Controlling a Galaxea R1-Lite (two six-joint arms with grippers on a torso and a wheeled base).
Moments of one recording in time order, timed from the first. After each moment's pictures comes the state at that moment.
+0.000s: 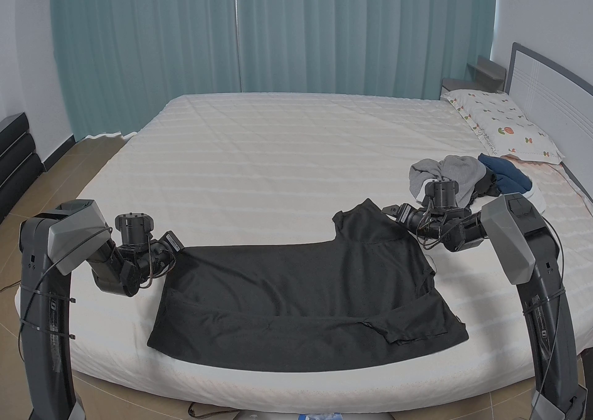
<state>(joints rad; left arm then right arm) 0.02 2.53 -1.12 -0.92 -0.15 -0.72 0.14 2.75 -1.87 -0.41 0.16 0.59</state>
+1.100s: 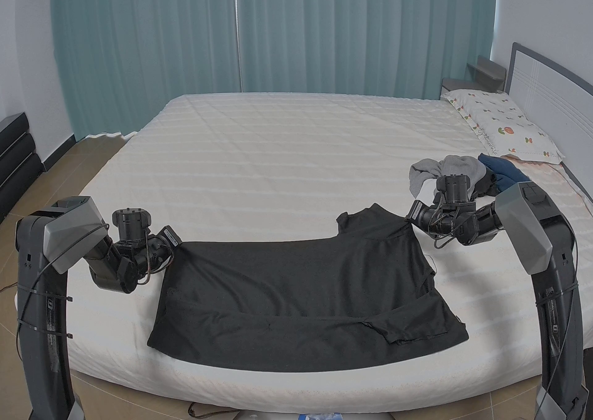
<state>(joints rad) 0.02 2.50 -1.12 -0.93 -0.15 -0.72 0.10 2.65 -1.74 -0.39 0.16 0.61</state>
